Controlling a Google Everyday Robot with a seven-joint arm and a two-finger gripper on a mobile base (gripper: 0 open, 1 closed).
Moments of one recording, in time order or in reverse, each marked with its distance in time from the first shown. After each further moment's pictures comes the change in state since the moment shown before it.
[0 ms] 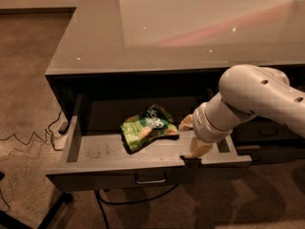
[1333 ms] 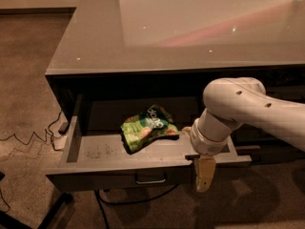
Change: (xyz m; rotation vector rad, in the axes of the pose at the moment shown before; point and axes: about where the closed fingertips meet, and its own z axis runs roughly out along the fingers) arm 0.024 0.040 0.042 -0.201 0.106 0.091
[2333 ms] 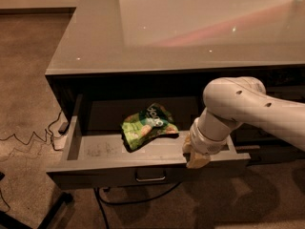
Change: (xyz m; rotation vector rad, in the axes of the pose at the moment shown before) arm 0.000 0.000 0.000 0.000 0.000 0.000
